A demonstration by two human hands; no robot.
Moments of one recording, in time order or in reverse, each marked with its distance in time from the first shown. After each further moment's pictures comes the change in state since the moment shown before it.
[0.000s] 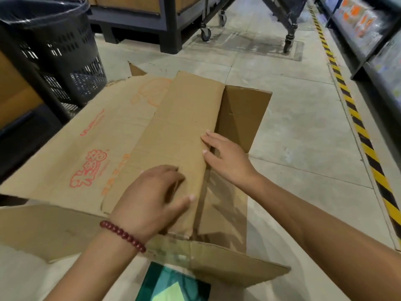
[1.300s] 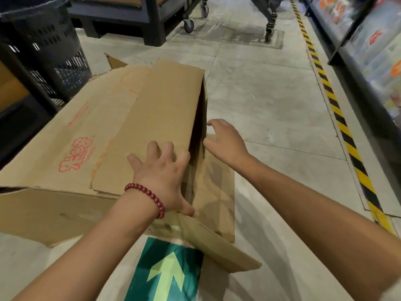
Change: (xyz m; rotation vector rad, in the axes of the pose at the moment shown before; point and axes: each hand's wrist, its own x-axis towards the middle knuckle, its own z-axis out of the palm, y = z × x) left_hand -0.010 0.039 0.021 0.568 -0.276 -0.034; right_hand -0.034 0.016 0.001 -0.145 0.192 0.111
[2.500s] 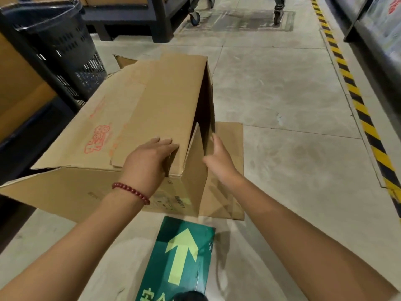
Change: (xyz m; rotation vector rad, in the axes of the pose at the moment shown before) left_hand -0.032 -0.024 0.028 -0.346 0.389 0.005; right_hand -0.081 -0.021 0.043 0.774 -0.167 0.394
